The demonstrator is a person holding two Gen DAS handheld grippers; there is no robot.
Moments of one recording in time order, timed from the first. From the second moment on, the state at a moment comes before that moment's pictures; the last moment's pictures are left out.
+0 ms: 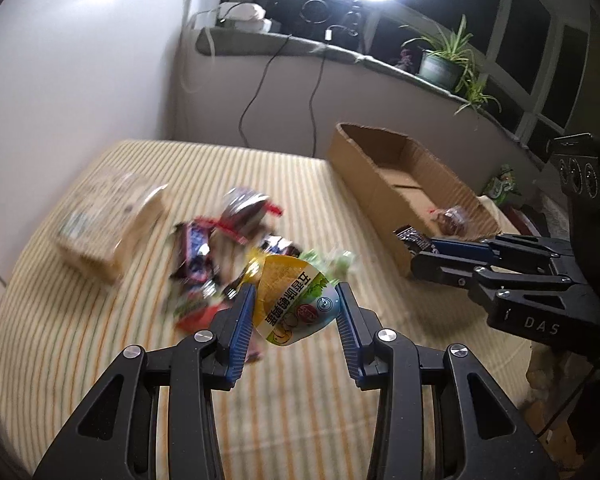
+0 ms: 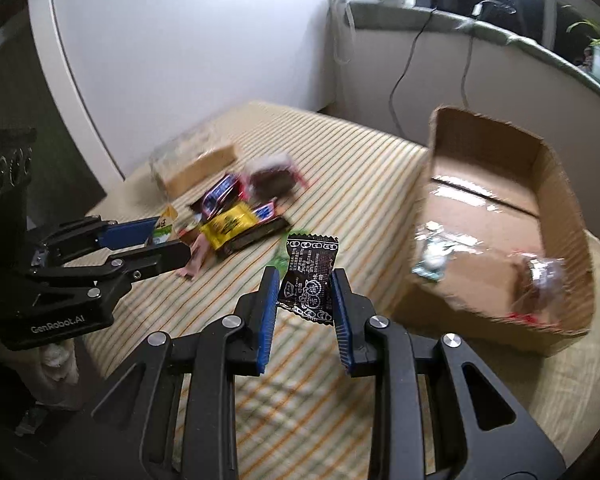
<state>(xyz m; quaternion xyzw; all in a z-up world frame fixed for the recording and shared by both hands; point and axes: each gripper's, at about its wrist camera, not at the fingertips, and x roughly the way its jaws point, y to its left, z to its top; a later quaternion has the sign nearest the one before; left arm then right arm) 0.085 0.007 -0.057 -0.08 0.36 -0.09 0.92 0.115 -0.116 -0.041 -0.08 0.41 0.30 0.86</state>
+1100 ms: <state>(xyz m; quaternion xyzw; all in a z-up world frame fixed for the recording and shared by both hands) 0.189 -0.108 -0.036 -0.04 0.35 -0.18 0.92 0.196 -0.238 -0.024 -0.03 0.40 0.20 0.89</state>
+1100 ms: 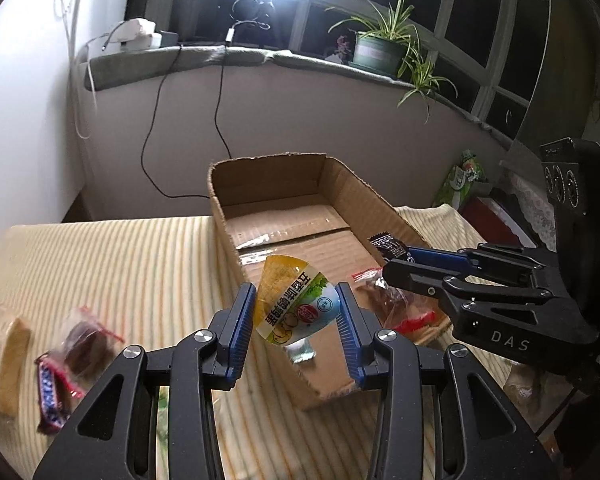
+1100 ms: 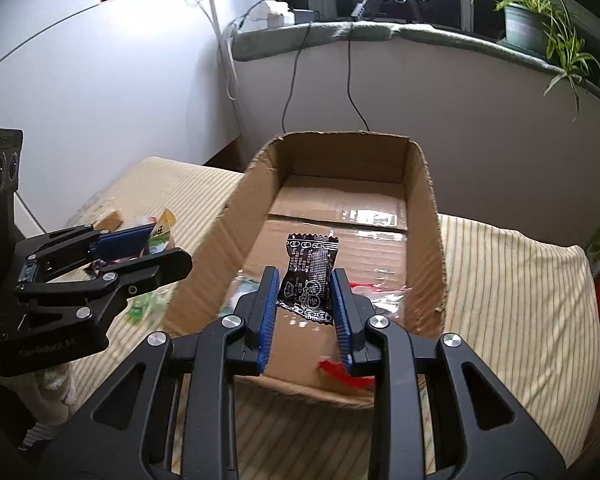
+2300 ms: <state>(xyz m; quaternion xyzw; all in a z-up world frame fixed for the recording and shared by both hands) 0.187 -0.113 -0.034 -0.02 0.35 -0.16 0.92 0.201 -0.254 -0.020 -0.03 0.39 0.17 0.90</state>
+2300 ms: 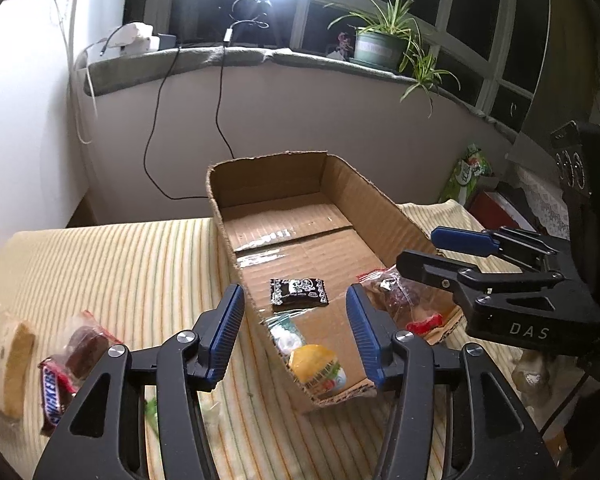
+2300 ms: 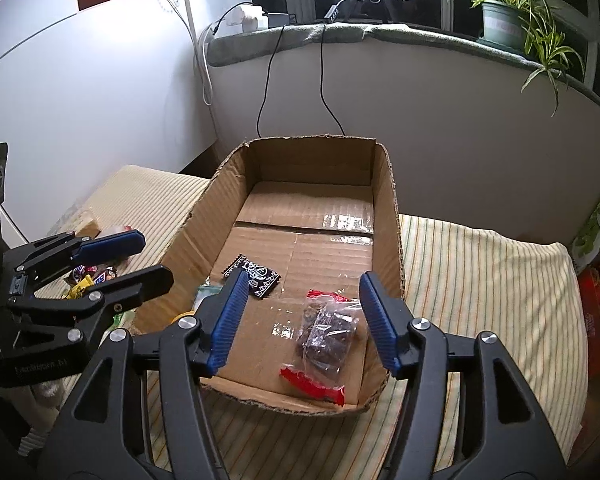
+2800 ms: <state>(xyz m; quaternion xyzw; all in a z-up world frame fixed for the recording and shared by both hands) 0.131 -0.082 -0.026 -0.02 0.33 -0.15 0.93 0.160 -0.230 -0.002 -0.03 0.37 0.20 0.91</state>
